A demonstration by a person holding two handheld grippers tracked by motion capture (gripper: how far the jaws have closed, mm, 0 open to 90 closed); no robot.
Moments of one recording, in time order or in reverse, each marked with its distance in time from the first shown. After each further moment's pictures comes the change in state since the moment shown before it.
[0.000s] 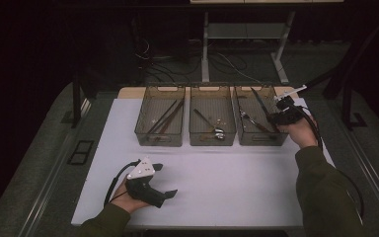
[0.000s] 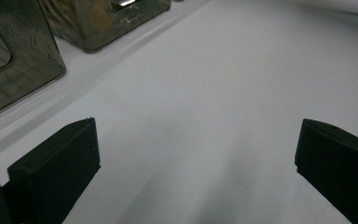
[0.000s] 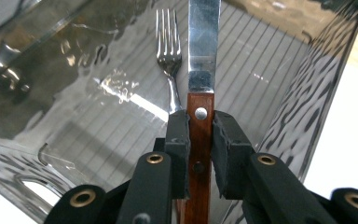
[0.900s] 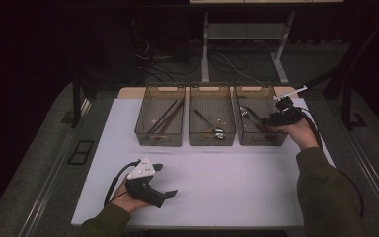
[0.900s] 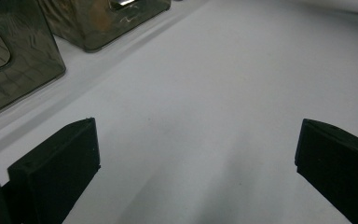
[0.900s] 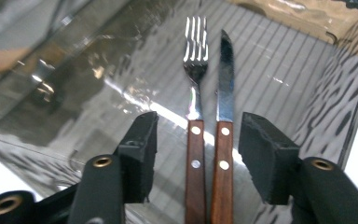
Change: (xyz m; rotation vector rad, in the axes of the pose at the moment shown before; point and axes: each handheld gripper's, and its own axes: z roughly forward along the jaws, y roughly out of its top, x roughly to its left) left arm 0.000 0.000 0.000 0.003 0.000 0.001; right arm 0.003 -0.001 -0.001 -0.029 0.070 0.048
